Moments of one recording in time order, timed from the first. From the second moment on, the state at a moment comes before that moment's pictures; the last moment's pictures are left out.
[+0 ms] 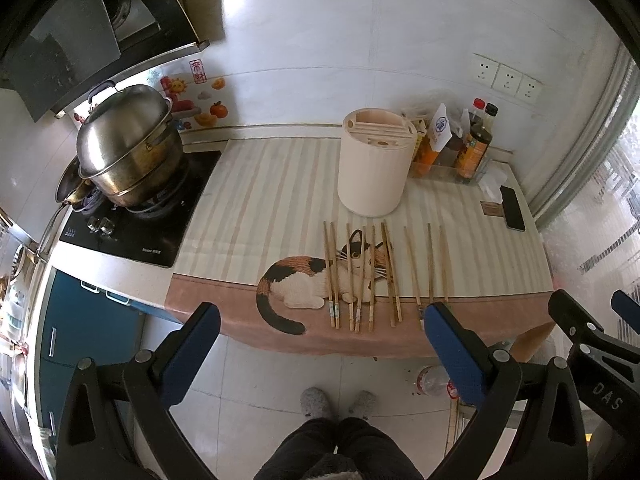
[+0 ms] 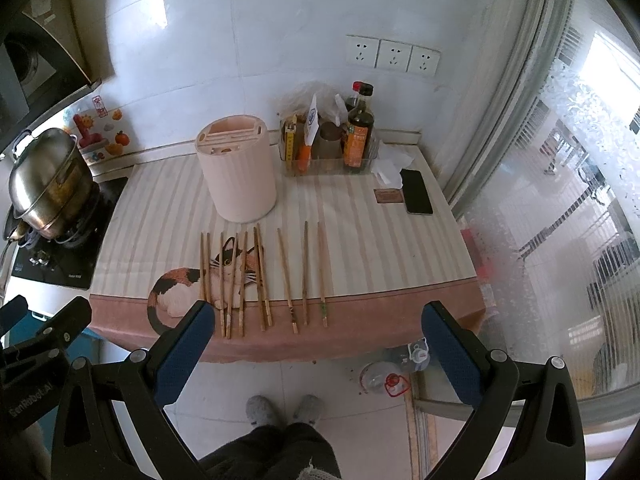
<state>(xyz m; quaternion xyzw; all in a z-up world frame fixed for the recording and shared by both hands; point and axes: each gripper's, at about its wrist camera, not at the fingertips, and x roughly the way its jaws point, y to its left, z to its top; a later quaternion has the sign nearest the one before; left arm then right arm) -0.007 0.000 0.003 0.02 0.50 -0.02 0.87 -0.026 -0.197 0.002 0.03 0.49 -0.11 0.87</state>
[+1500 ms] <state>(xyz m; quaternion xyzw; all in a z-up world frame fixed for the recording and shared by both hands) 0.001 -0.001 -0.001 0.02 0.50 -0.02 0.87 -0.026 -0.193 -0.001 0.03 0.49 -0.11 0.86</state>
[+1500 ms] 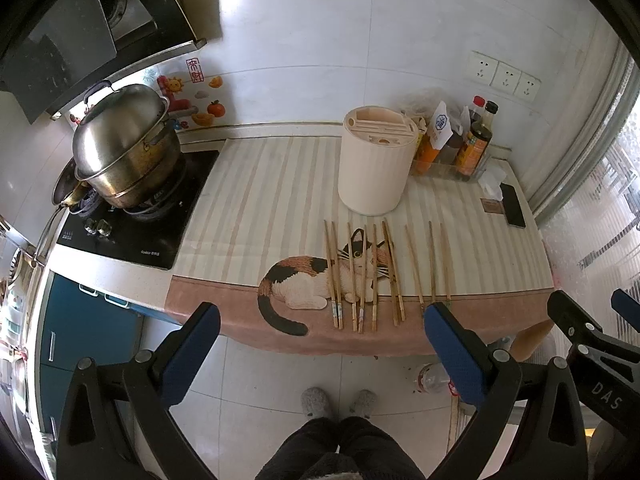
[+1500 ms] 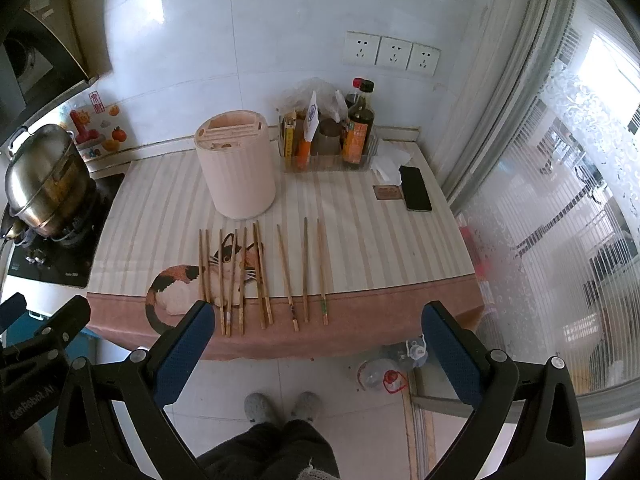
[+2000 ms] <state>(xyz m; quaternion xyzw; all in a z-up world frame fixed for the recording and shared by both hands) 0.031 0.010 -0.012 0.02 0.48 -0.04 0.87 -0.010 -0.190 -0.011 0.04 0.50 -0.12 0.86</state>
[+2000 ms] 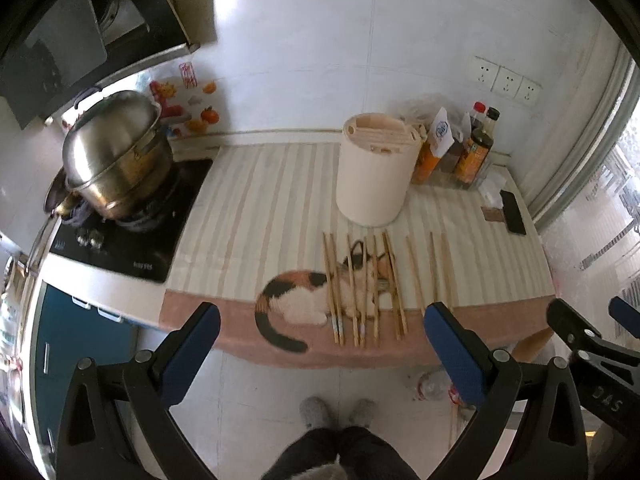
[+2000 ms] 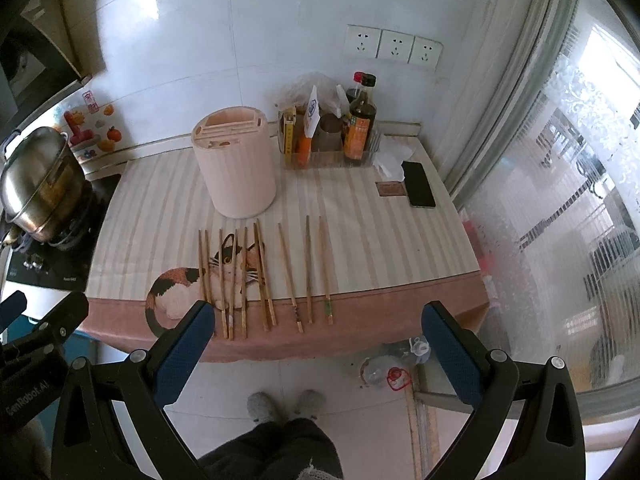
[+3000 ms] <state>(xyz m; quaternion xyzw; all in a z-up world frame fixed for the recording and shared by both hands) 0.218 -0.006 -0.327 0.02 0.70 0.01 0.71 0.166 -0.276 -0.299 0.15 0.66 -0.07 0.74</state>
